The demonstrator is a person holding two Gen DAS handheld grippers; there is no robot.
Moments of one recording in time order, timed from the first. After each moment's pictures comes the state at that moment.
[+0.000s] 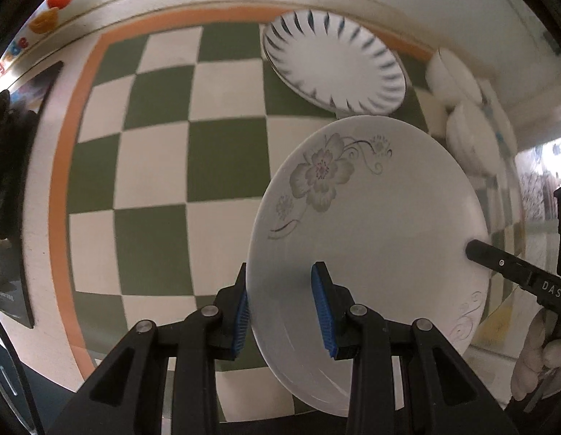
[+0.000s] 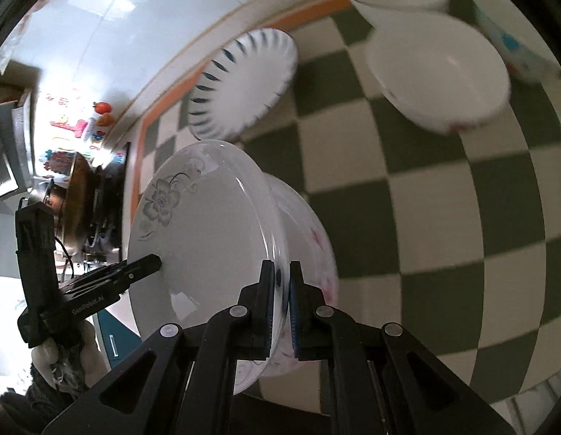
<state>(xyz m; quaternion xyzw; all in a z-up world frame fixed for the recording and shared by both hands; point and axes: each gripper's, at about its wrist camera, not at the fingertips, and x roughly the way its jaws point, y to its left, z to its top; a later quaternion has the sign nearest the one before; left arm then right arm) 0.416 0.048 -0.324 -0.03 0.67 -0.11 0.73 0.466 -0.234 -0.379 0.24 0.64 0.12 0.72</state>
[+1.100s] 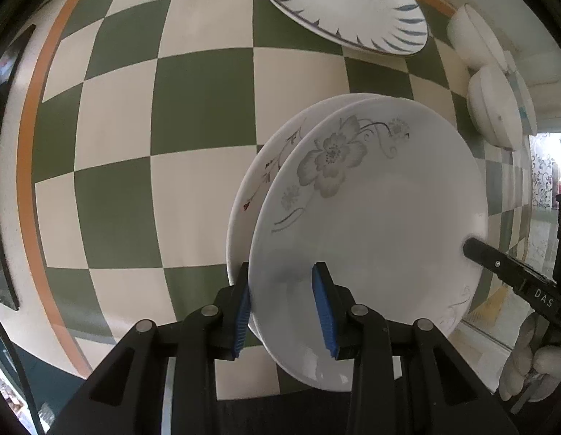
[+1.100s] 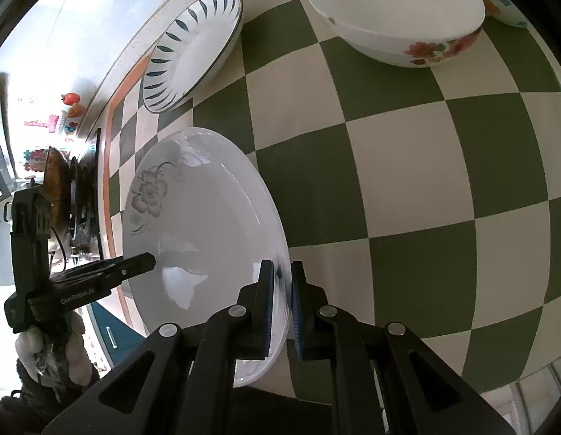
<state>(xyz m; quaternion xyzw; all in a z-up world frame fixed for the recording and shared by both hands) 0.441 0.034 -0.360 -0.04 0.76 -0.10 0.64 0.465 -0.241 -0.418 0.25 0.69 0.10 0.67</state>
